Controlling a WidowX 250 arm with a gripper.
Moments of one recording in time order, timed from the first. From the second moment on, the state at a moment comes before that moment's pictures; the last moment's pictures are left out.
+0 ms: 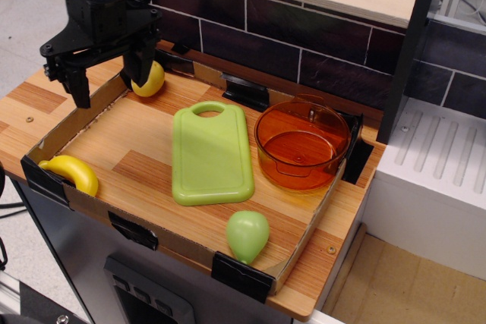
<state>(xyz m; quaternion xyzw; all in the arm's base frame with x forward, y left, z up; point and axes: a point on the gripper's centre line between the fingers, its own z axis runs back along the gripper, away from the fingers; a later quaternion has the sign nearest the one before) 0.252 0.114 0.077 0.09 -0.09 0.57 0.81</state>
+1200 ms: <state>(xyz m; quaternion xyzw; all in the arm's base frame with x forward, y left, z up) 0.211 0.140 0.022 0.14 -0.07 0.63 0.76</state>
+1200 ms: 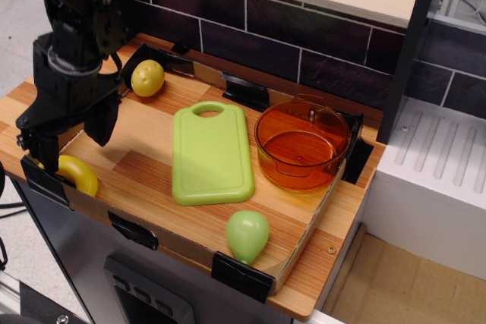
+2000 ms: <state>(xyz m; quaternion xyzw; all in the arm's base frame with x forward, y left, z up) 0.207 0.133 0.003 0.10 -0.08 0.64 0.76</state>
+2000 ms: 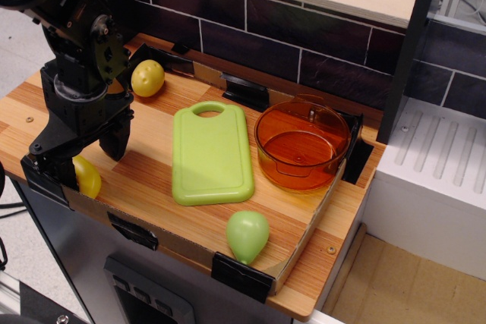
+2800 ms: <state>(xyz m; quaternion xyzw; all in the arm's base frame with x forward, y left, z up) 0.213 0.129 0.009 0.07 -0.04 0.66 0.75</state>
